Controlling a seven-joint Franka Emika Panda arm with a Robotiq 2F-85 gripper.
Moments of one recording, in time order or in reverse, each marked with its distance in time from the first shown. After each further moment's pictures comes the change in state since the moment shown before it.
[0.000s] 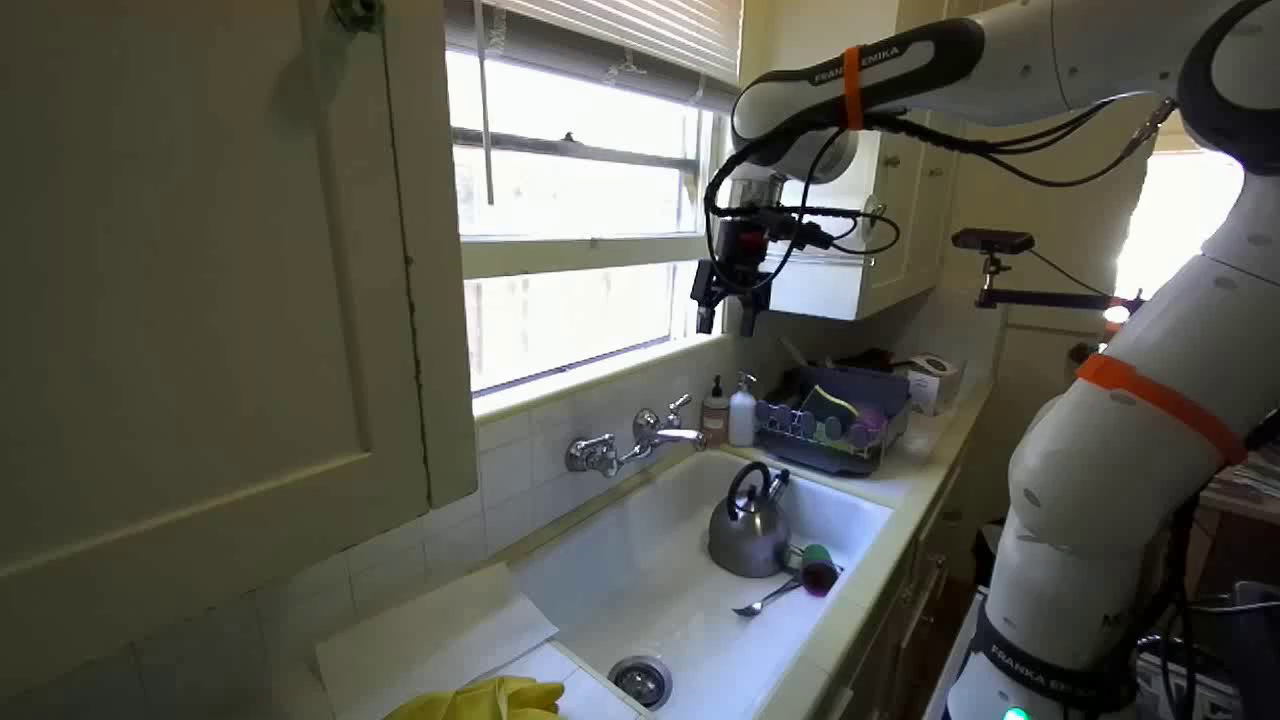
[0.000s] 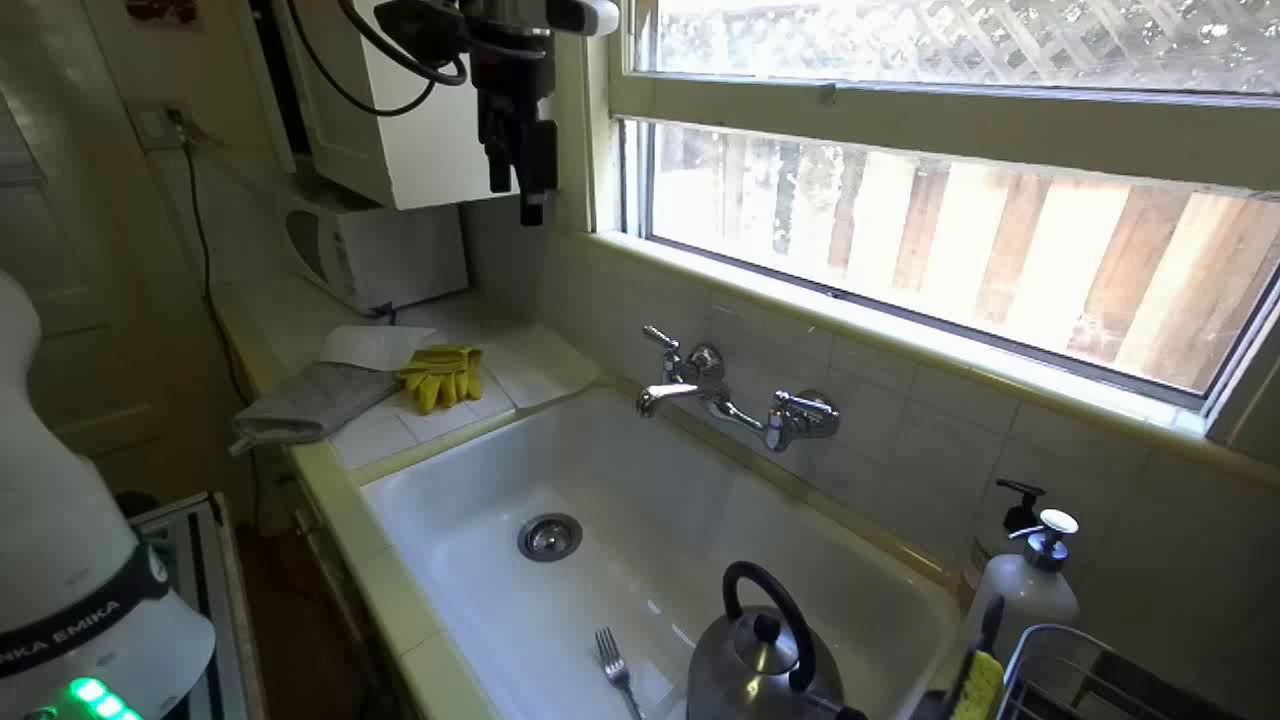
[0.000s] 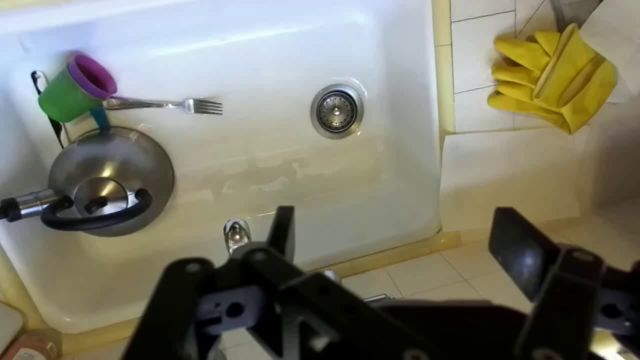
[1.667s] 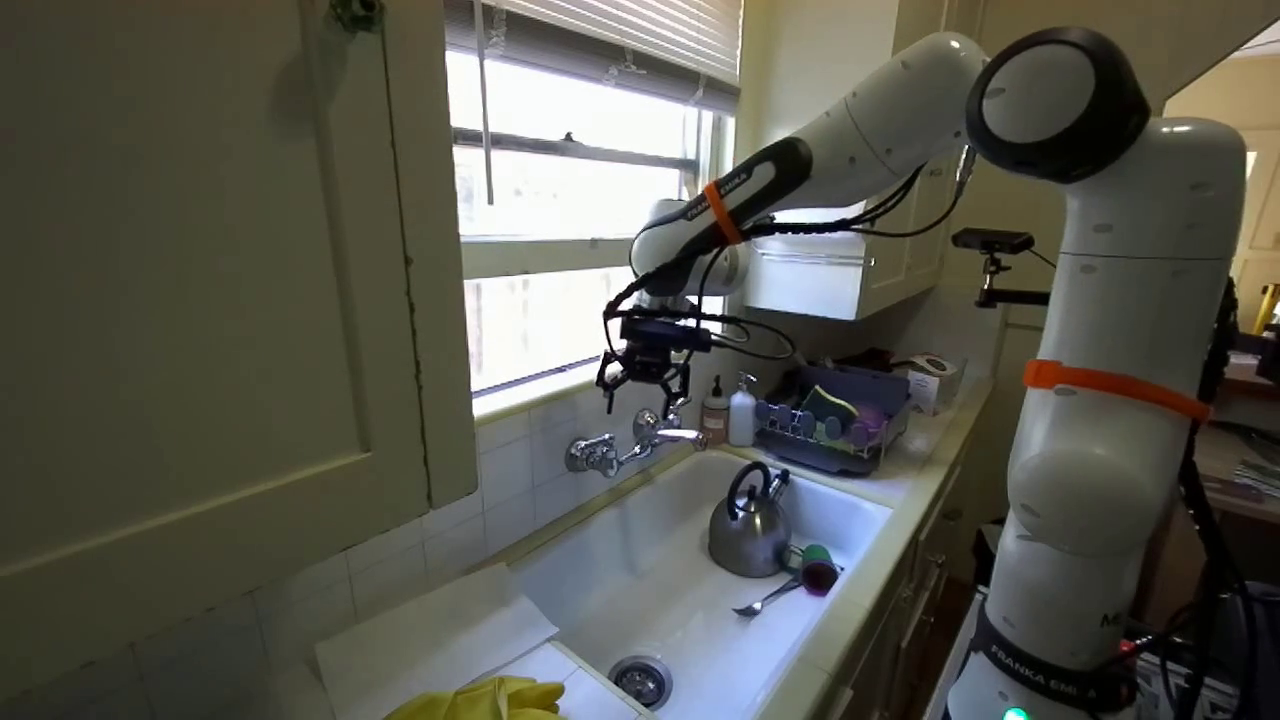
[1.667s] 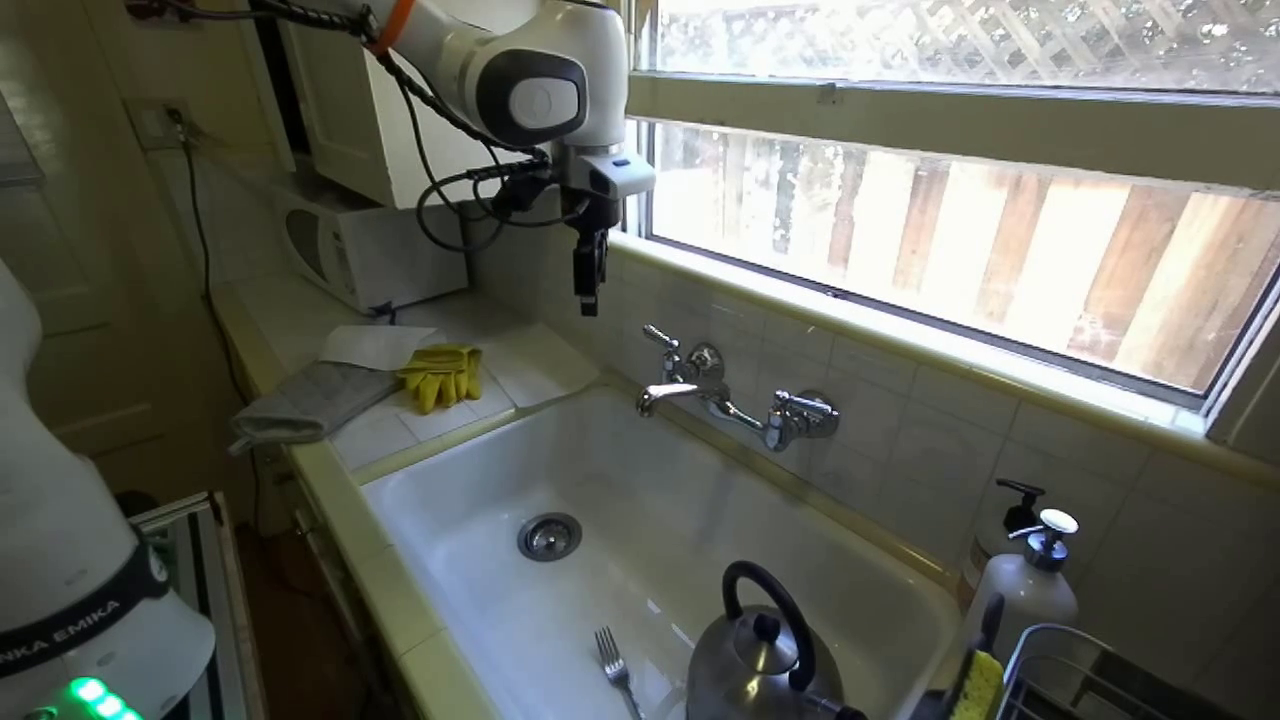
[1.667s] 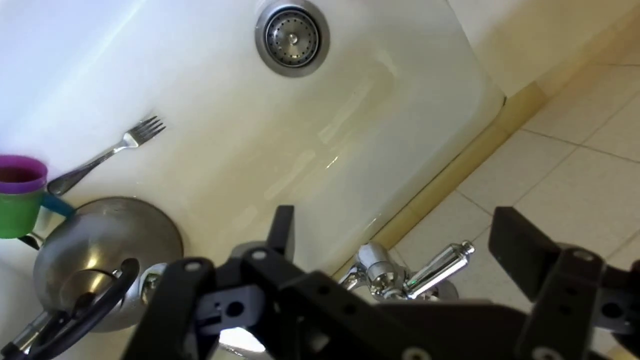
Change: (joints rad) arm -0.013 0.429 0.159 0.037 0.014 0.495 0.670
